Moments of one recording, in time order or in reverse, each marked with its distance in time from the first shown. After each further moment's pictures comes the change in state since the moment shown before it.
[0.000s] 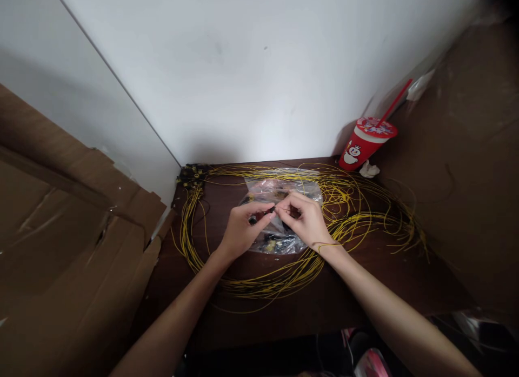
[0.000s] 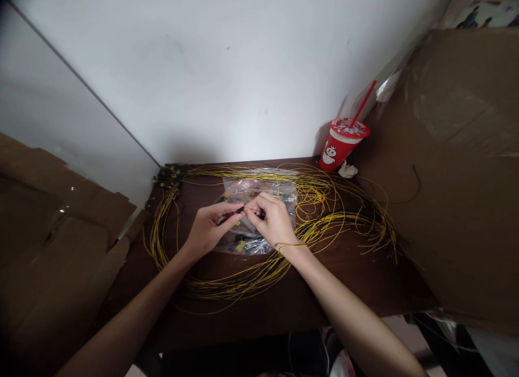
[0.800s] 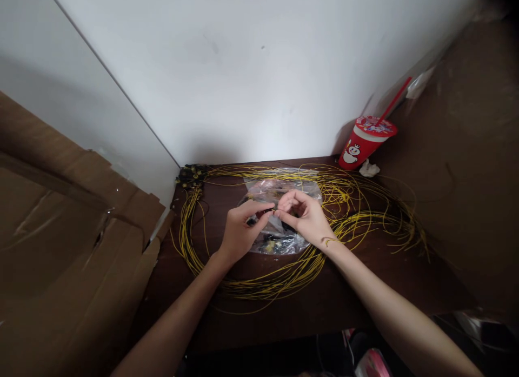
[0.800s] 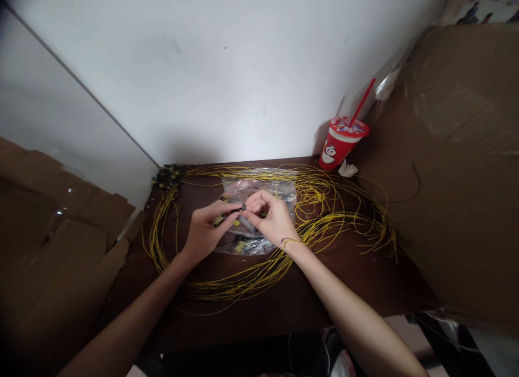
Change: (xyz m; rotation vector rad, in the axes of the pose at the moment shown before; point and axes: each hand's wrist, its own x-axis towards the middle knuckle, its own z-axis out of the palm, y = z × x) left_hand 0.000 0.008 -0.001 0.043 0.037 0.142; right_hand 0.000 0.005 0.003 0.505 -0.025 0.251
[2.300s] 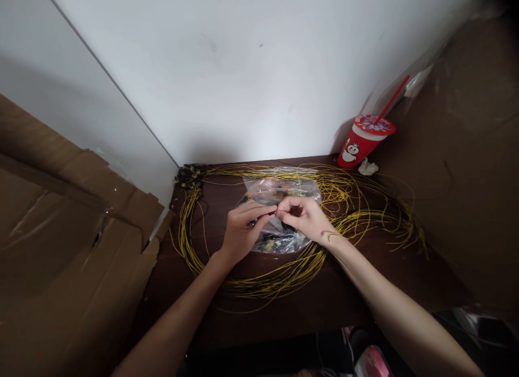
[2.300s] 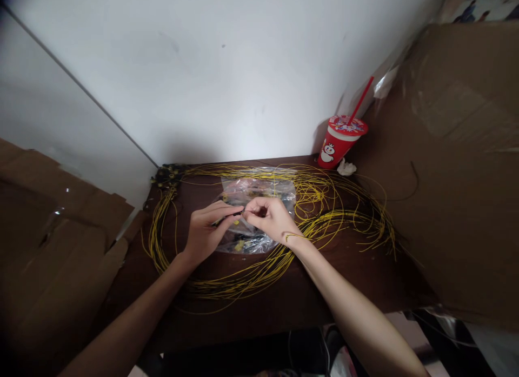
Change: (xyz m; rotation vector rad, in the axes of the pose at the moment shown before) left_hand 0.000 0.003 0.001 -0.005 0.006 0.120; right_hand 0.001 -0.008 -0.007 -0.058 -0.181 0.134
